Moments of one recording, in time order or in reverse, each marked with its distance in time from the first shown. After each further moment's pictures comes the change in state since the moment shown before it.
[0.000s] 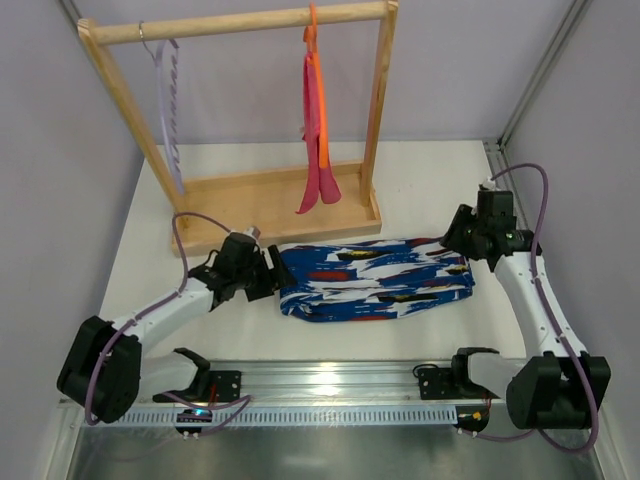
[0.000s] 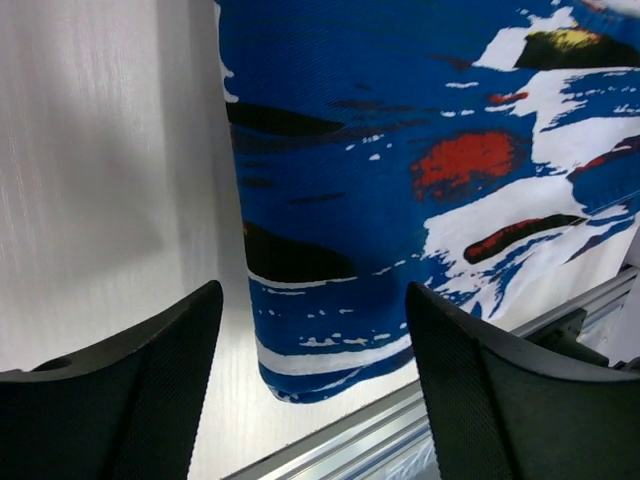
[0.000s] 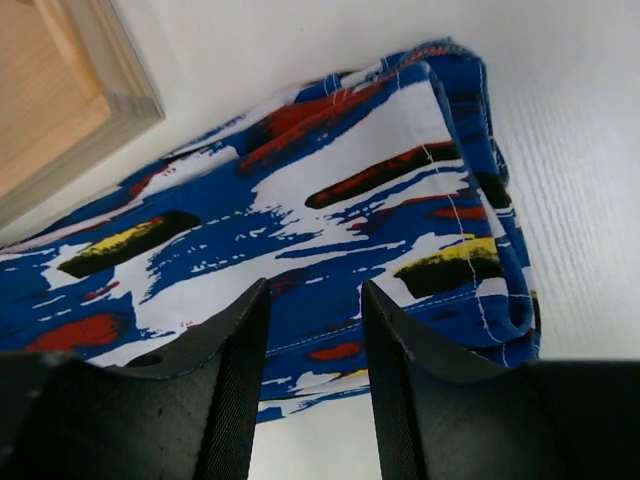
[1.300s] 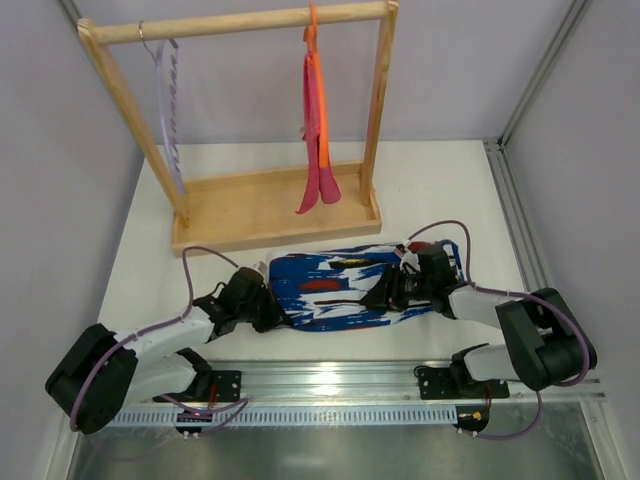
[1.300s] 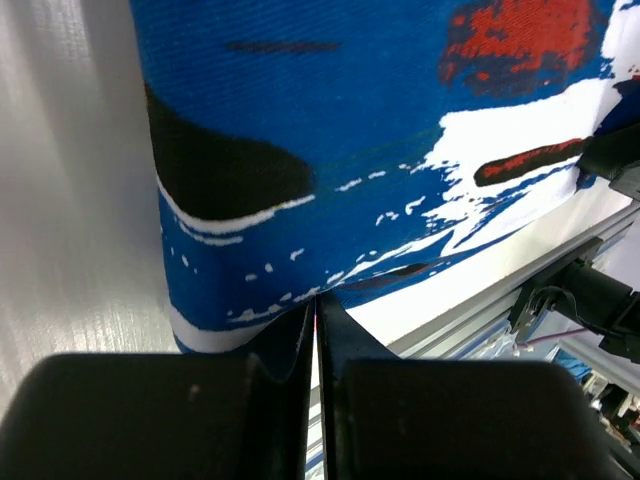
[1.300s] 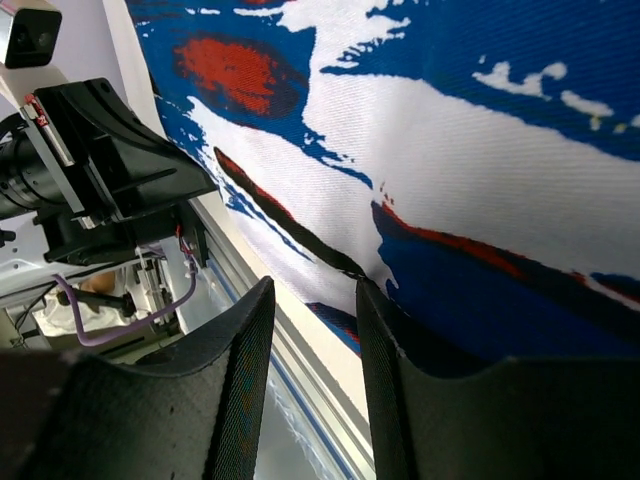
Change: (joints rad) left arm -0.161 -0.051 -0.259 0.162 0.040 -0.184; right arm 0.351 0.249 -0.630 0.935 -0.743 0.346
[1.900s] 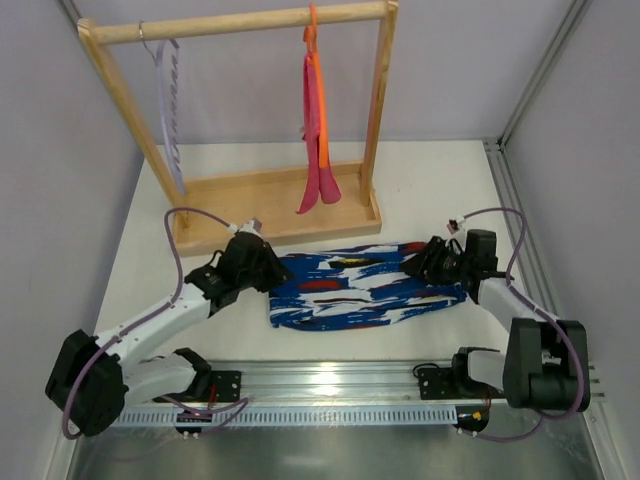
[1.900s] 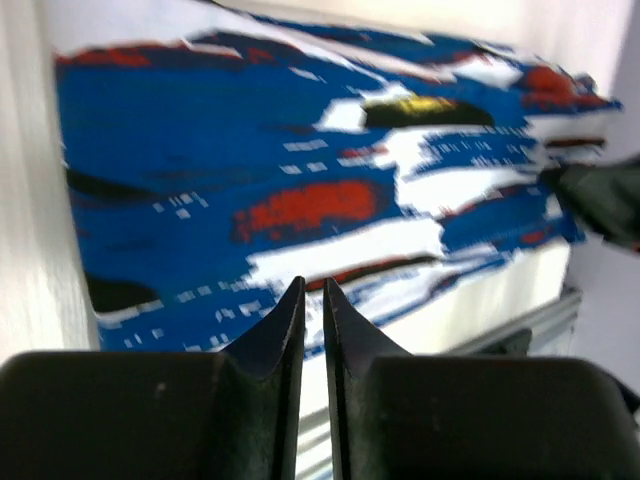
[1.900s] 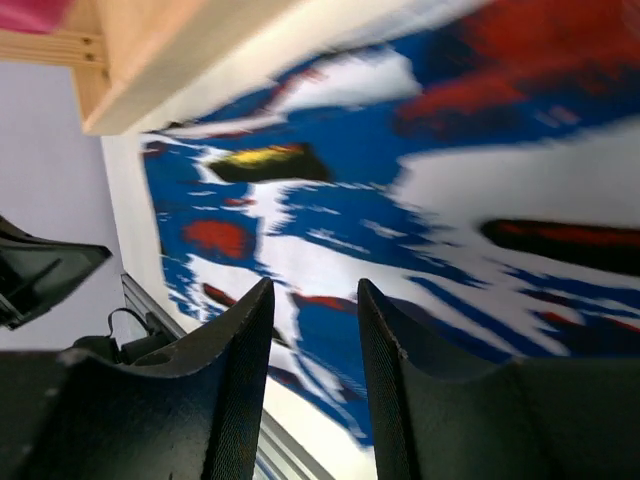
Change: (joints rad) left arm 0.013 -0.091 0.303 -0.196 -0.201 0.051; right arm -0.360 -0.206 0.166 -0.277 0.054 -0.170
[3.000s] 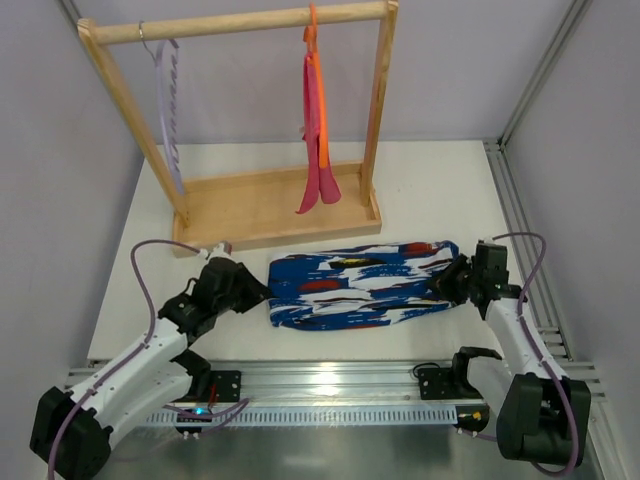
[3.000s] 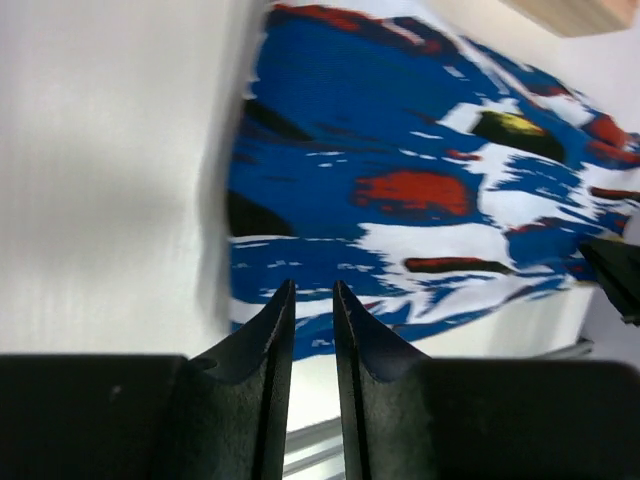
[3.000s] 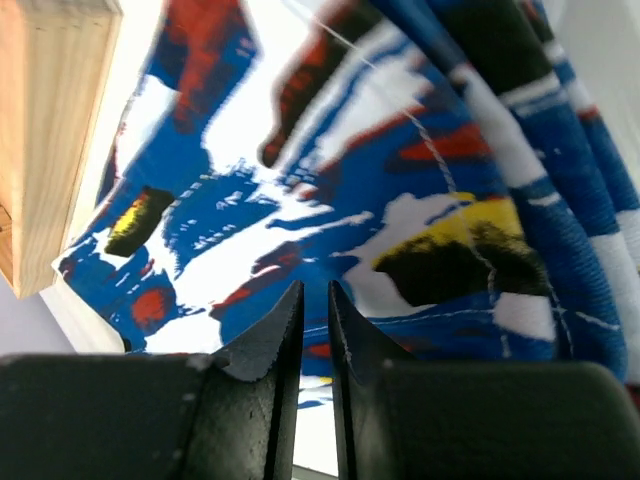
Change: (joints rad) left arm 0.100 -0.274 -0.233 -0.099 -0.079 -0.061; right arm -0.093 -0.217 -0.109 -0.326 0.347 0.179
